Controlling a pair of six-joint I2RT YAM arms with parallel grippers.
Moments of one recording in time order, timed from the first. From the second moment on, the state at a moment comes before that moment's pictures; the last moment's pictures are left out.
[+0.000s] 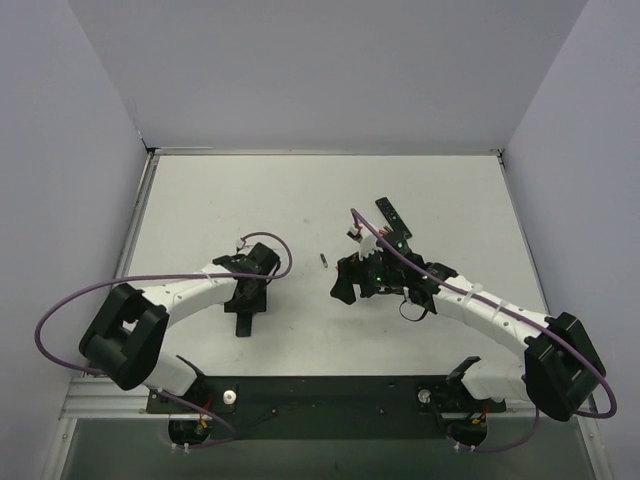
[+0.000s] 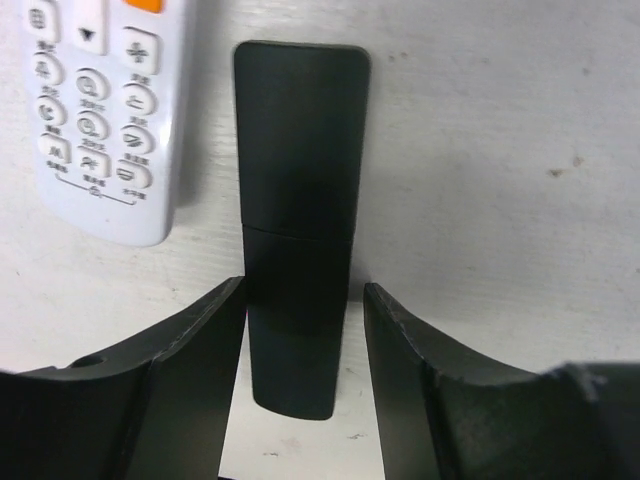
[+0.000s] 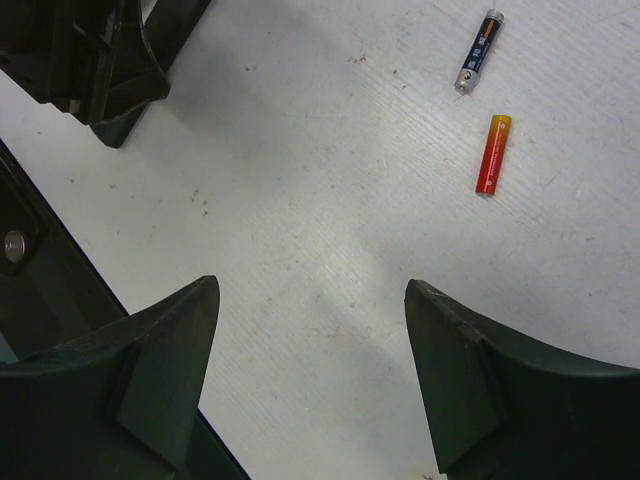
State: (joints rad) left arm -0.61 1.45 0.76 -0.66 -0.34 -0.66; right arm 0.68 1.25 0.69 -0.12 -0.29 0.23
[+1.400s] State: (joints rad) left arm -0.83 1.52 0.82 -0.59 -0.25 -0.74; right arm 0.63 1.25 0.69 -0.10 -0.35 0.26
